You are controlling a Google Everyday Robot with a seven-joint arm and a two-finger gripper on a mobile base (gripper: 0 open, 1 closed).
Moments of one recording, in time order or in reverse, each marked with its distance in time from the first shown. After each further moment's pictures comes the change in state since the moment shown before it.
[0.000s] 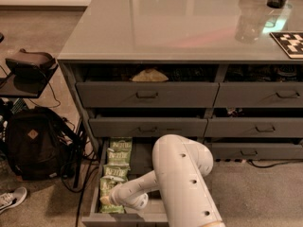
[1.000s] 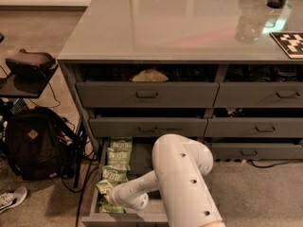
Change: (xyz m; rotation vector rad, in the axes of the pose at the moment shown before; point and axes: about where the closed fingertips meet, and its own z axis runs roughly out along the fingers) arm 0.000 -0.001 -0.002 0.003 0.006 0.010
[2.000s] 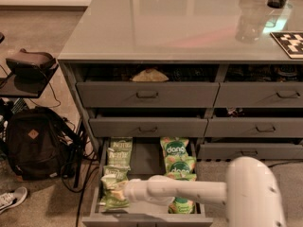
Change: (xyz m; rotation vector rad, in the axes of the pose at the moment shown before) arm -0.036 0.013 -0.115 -0.301 -0.255 -0.087
